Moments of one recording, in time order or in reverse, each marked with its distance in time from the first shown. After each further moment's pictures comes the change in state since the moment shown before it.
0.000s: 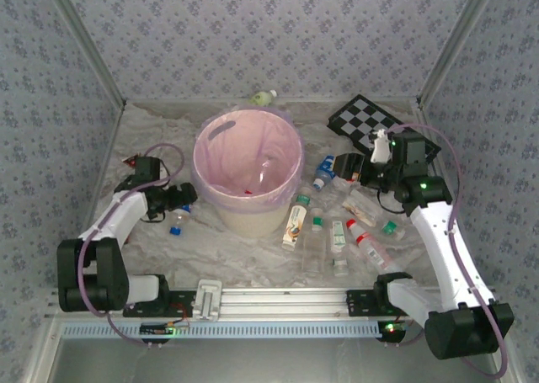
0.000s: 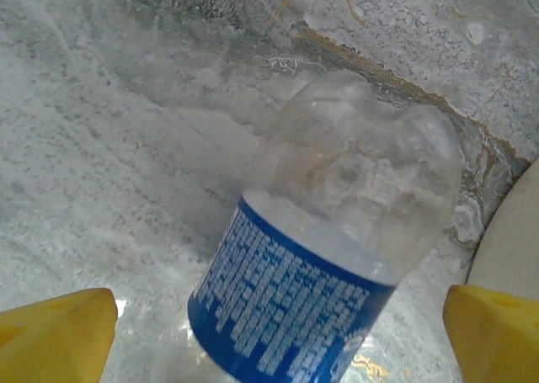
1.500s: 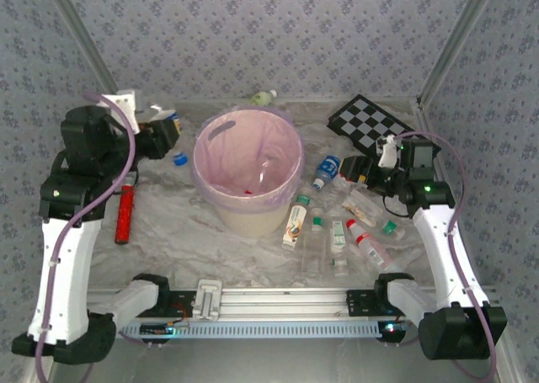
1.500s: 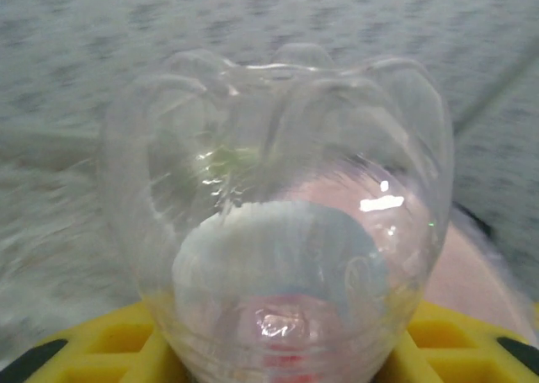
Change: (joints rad) left arm -0.232 -0.249 0.856 -0.328 0.081 0.042; right arm -0.100 -0.019 -0.061 -0.001 -0.059 0.020
